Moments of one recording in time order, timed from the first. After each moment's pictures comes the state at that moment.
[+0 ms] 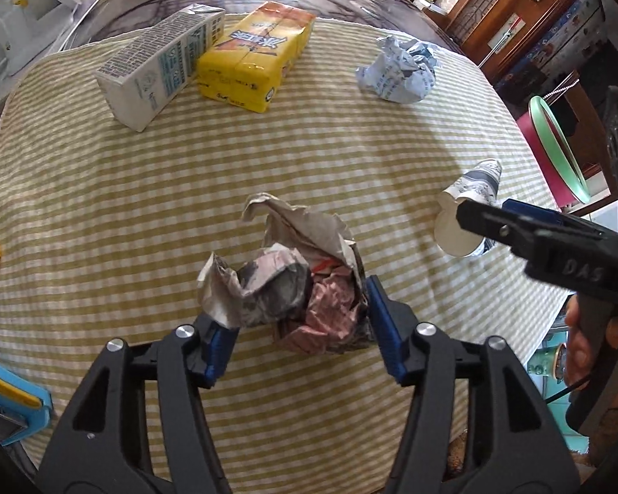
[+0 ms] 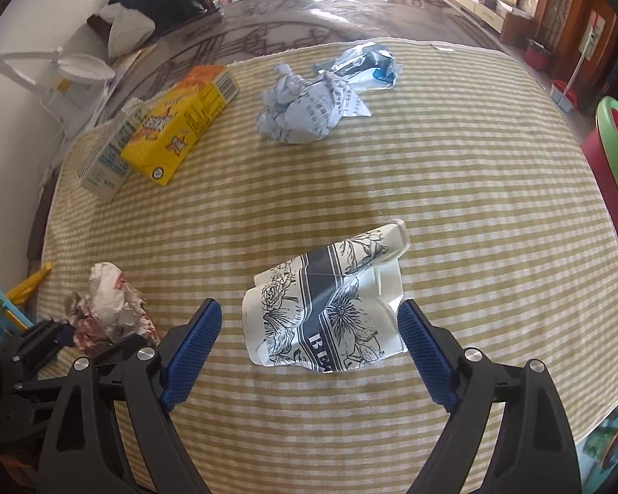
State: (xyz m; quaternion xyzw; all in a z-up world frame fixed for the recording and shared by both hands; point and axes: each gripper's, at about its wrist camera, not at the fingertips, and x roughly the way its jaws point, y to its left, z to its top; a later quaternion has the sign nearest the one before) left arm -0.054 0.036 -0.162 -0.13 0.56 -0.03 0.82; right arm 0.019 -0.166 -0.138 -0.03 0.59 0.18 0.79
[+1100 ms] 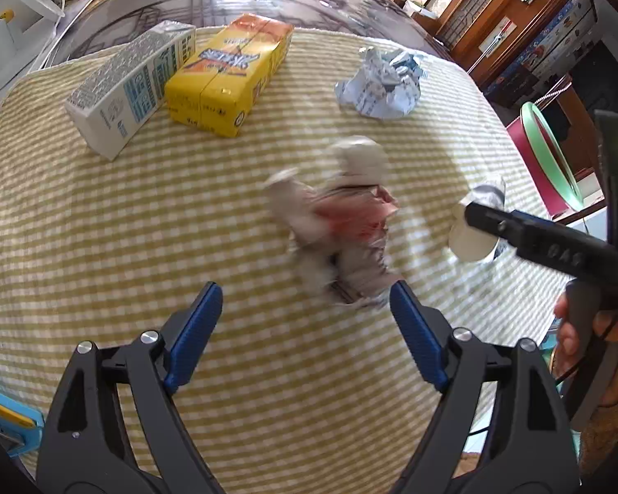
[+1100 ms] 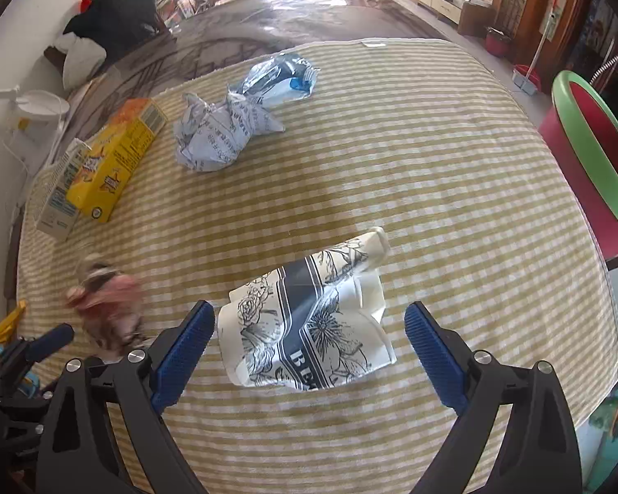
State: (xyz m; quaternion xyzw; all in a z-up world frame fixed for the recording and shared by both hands) left arm -0.031 0.017 -0.158 -0.13 0.55 -0.05 0.82; right arm 0.043 -0.201 -0.146 -0.01 0.58 0.12 0.80
